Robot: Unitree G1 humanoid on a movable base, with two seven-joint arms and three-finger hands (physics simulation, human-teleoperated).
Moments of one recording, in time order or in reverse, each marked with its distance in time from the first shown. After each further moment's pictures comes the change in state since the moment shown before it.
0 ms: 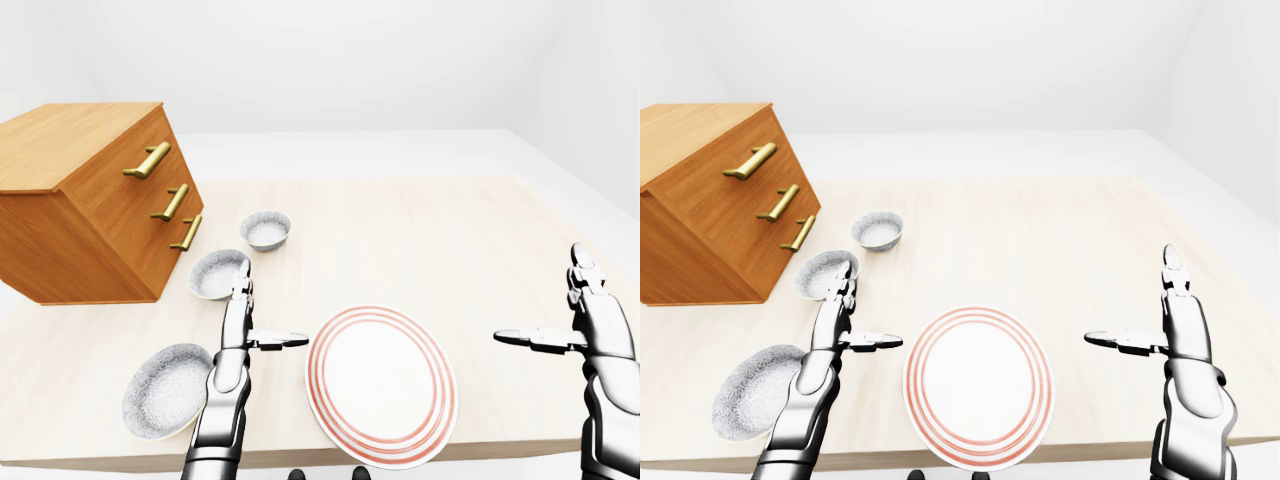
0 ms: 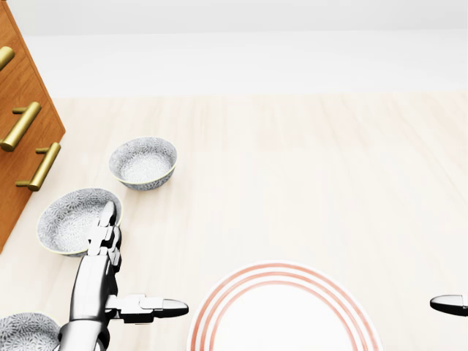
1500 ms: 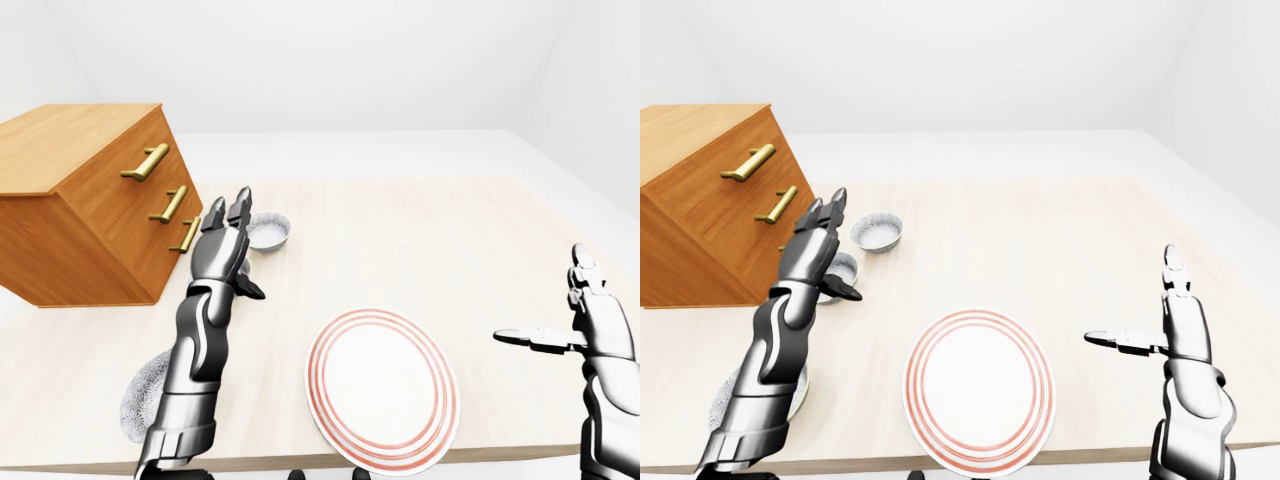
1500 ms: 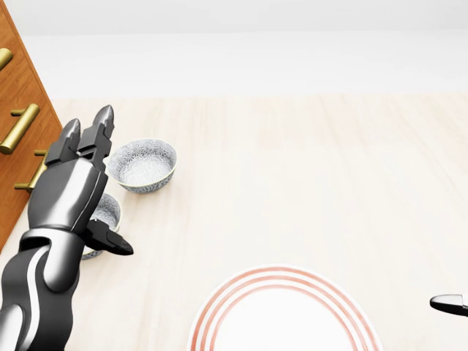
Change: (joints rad) left arm -0.313 0.160 0.024 -0.112 0.887 0.103 -0.142; right arm 0.002 0.005 0.000 -0.002 0.000 0.000 -0.008
